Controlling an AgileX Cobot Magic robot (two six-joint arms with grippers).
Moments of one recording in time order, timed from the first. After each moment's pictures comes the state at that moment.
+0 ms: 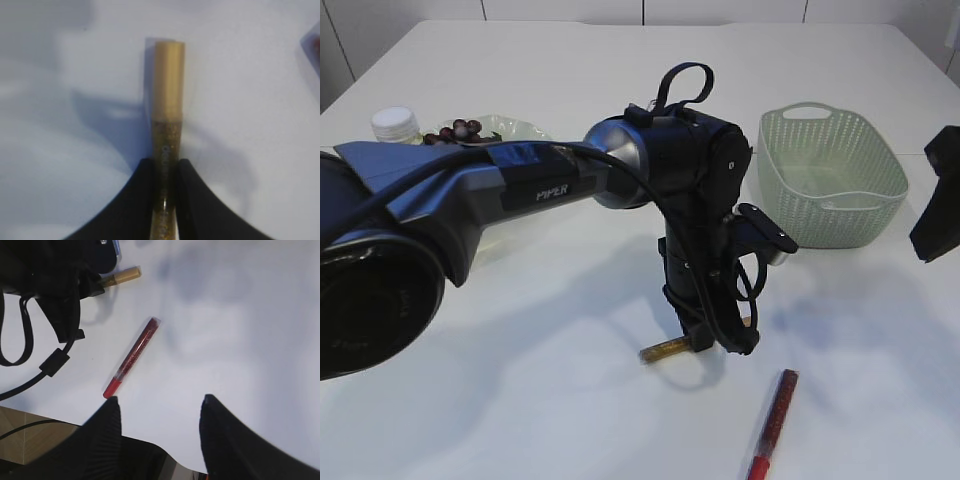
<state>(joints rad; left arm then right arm) -0.82 2.53 -2.14 -0.08 1.22 0.35 0.11 1.31 -1.14 0.23 1.24 -0.02</state>
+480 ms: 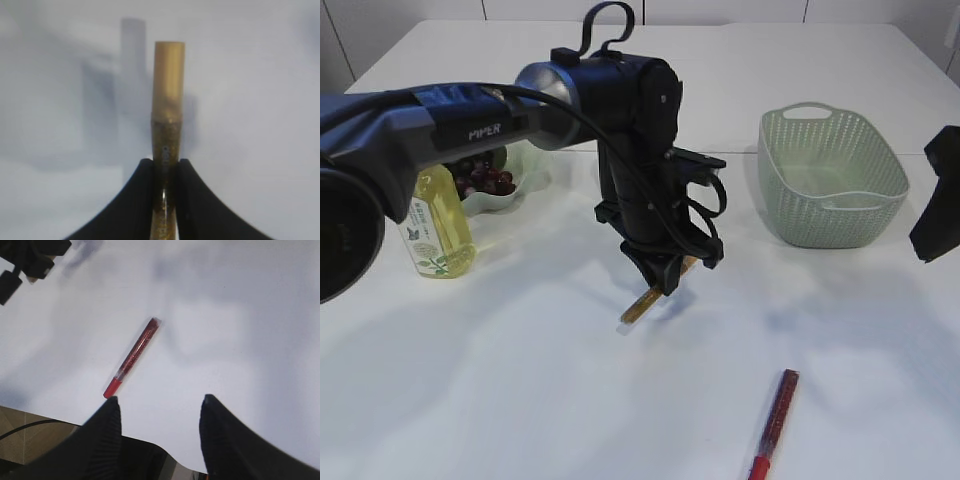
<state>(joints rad) -0.70 2.47 -2.14 -0.13 1.22 0.02 0.11 1.31 -1.14 0.23 1.24 -0.02</state>
